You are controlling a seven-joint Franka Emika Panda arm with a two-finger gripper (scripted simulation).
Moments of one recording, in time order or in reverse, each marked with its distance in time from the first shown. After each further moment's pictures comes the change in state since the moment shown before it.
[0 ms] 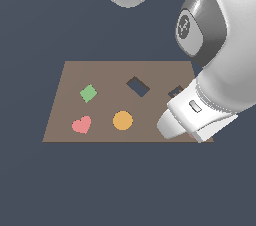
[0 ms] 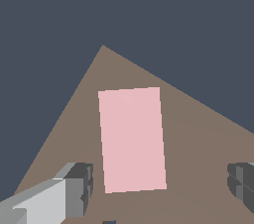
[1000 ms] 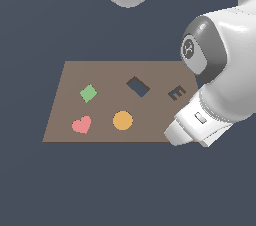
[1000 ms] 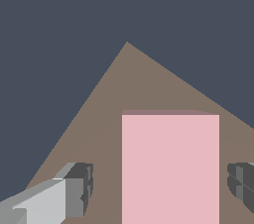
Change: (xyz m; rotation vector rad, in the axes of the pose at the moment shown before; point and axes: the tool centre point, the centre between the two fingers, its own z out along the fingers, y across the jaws) arm 0.014 -0.016 0.035 0.001 -0.008 -0.069
